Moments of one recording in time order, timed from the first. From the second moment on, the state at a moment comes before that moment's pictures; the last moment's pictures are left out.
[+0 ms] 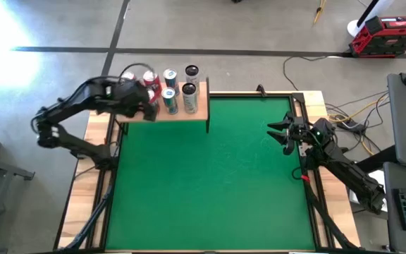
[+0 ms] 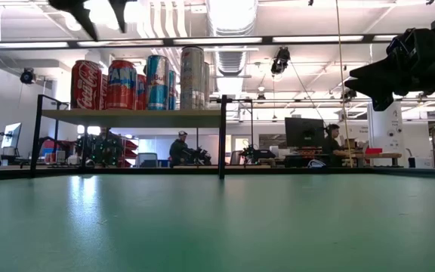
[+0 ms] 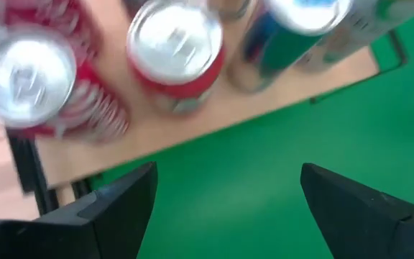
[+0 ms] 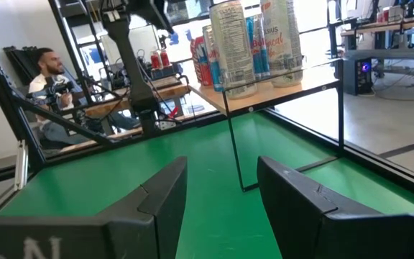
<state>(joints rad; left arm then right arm) 0.27 1.31 1.69 -1.57 -0.35 -0.95 -0.88 0.10 0.01 0.13 -0.70 0.23</state>
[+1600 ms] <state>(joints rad) -0.29 0.61 0.22 0.07 -0.85 -0.40 -0.88 0.10 0.01 0.13 -0.70 0.23</state>
